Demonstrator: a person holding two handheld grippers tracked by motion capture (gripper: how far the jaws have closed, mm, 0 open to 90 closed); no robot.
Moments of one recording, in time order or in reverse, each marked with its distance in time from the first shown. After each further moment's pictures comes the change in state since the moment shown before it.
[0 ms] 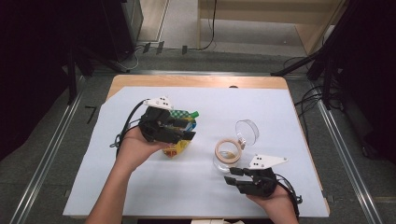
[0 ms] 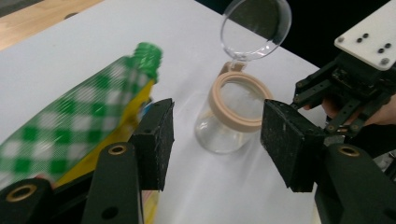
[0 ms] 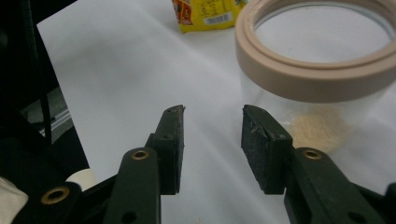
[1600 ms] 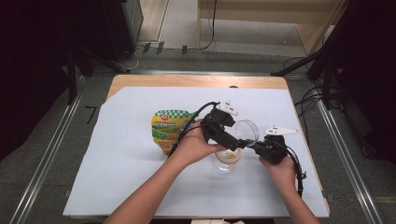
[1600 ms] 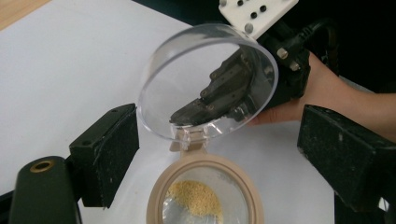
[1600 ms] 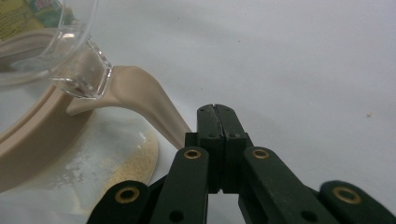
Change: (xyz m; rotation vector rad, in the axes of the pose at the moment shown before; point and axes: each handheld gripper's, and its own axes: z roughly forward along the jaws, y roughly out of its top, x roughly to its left) left arm -0.052 0.057 0.132 0.061 -0.084 0.127; right arm -0.106 0.014 0.002 -0.050 -0.260 0.165
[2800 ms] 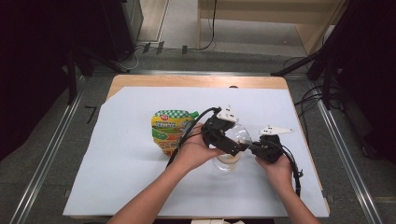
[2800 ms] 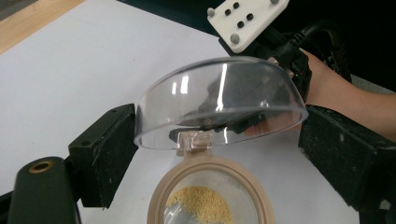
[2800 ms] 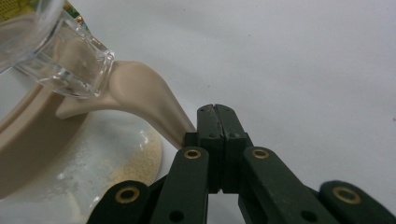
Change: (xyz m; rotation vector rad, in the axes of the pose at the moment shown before) left arm -0.006 -0.007 0.012 -0.047 0.053 0.032; right arm 0.003 0.000 0.013 0.024 0.016 -0.015
